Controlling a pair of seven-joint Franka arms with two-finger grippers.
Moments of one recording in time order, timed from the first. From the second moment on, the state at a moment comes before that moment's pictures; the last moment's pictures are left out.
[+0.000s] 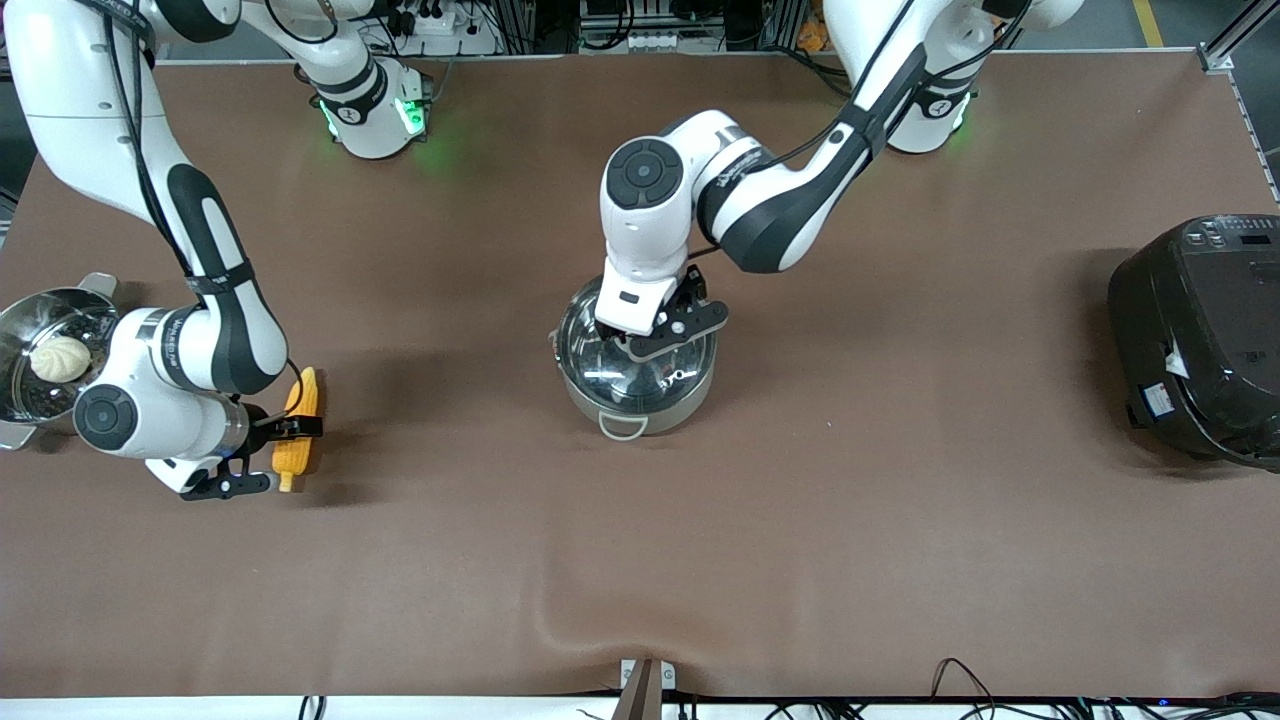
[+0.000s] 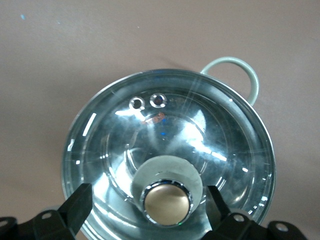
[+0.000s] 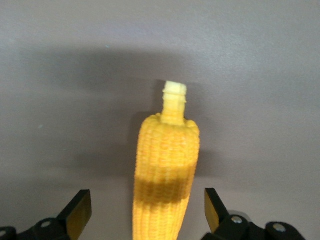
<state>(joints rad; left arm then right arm) -0.64 0.63 -0.23 -1.33 0.14 1.96 -1.30 -0.06 0.64 -0.01 -1.71 -0.01 2.18 -0.17</state>
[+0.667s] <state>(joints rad) -0.66 0.67 -0.23 -1.33 0.15 2.01 -1.34 -0.08 0.66 -0.01 -1.75 -0.02 2.25 -0.17</state>
